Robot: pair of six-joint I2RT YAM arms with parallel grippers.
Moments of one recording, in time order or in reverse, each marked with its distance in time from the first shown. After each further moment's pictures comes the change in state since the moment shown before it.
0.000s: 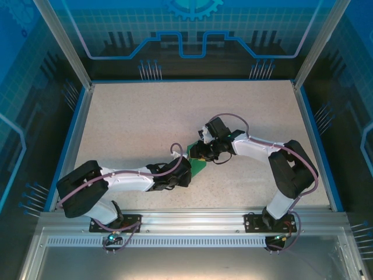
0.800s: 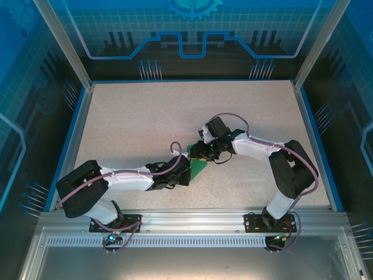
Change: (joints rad) left arm 0.034 0.000 -0.015 0.067 0.073 0.000; right arm -0.008 -0.005 0.009 -0.028 0.011 -0.022
